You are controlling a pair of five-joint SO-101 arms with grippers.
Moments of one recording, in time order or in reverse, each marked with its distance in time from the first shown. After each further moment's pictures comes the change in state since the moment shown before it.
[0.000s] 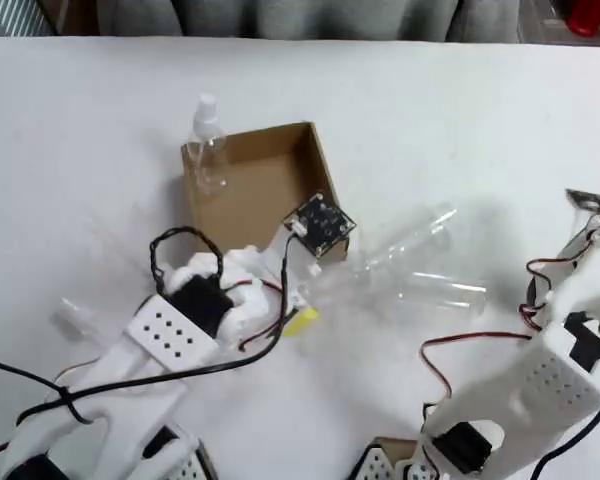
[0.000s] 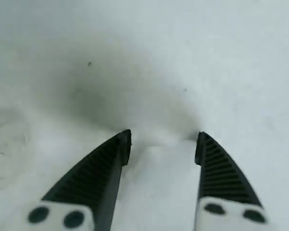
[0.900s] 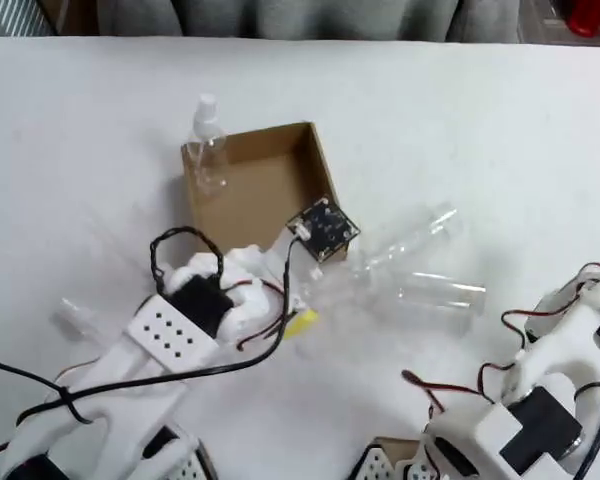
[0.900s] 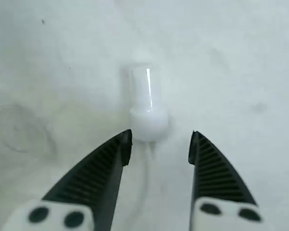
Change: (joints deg) left arm 0.0 0.0 0.0 0.0 -3.2; right arm 4.3 -32.9 38.6 -14.4 -25.5
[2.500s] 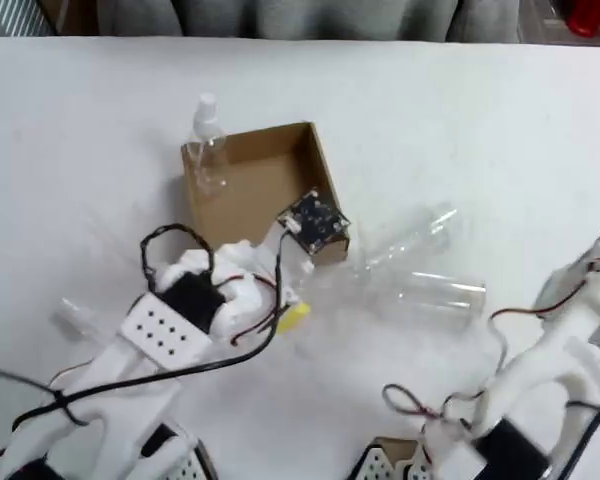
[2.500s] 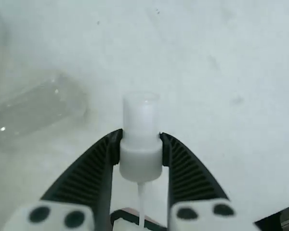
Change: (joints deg) left arm -2.5 -0.9 0.0 0.0 -0.4; right arm -6.3 -14.1 -11.8 21.7 4.6
